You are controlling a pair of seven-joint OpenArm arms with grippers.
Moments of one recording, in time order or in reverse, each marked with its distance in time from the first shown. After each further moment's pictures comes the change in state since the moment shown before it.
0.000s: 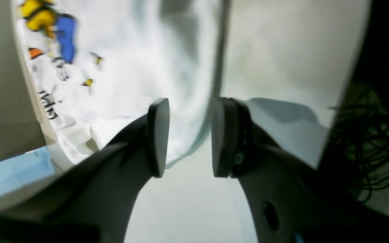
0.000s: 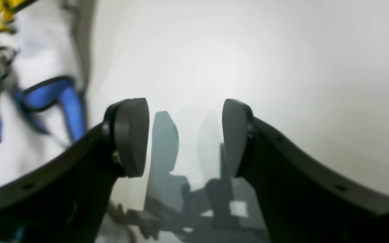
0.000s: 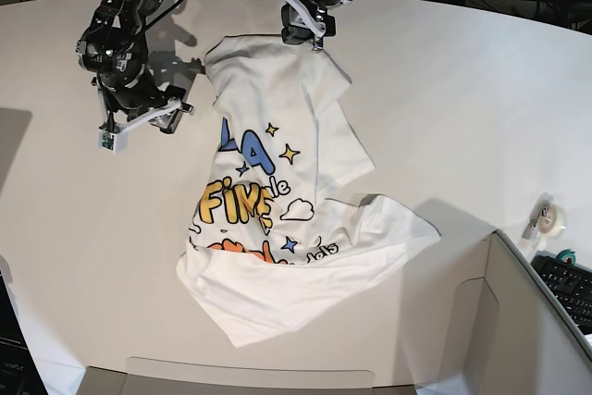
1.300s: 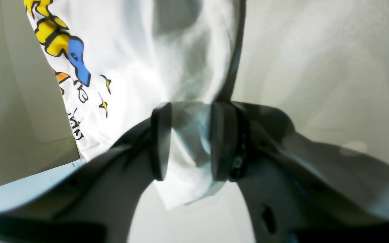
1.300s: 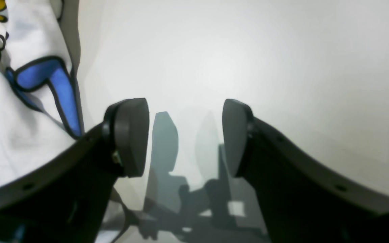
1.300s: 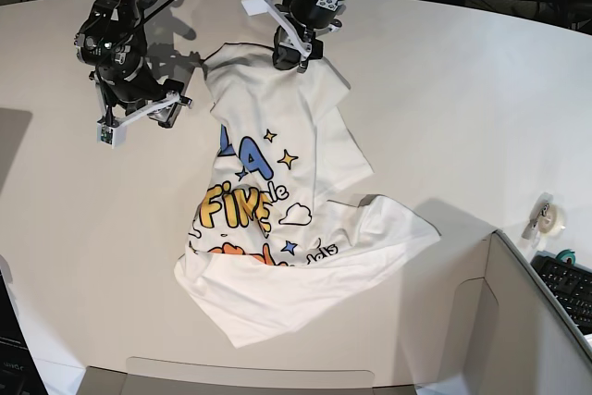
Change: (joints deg) left arm -7.0 2.8 0.6 -12.5 2.9 2.6 -6.8; right arm -1.6 0.1 -0.6 1.6 0.2 0.0 0.0
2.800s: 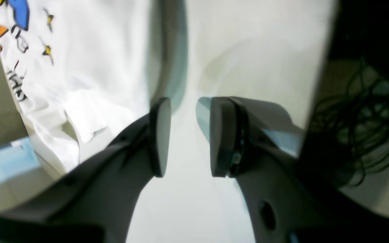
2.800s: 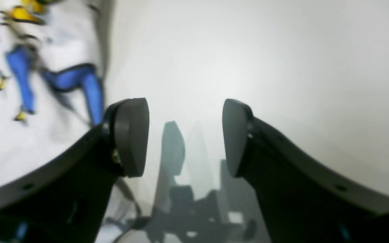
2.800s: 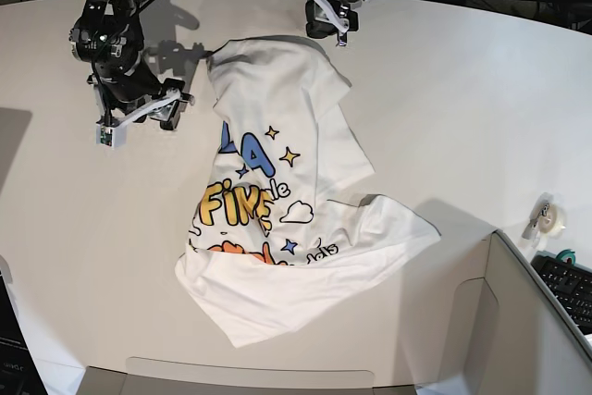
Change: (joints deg) left arm 9.4 -8.4 -6.3 10.8 -4.7 3.8 1.8; right arm -2.7 2.4 -2.4 5.8 4.3 0.2 0.0
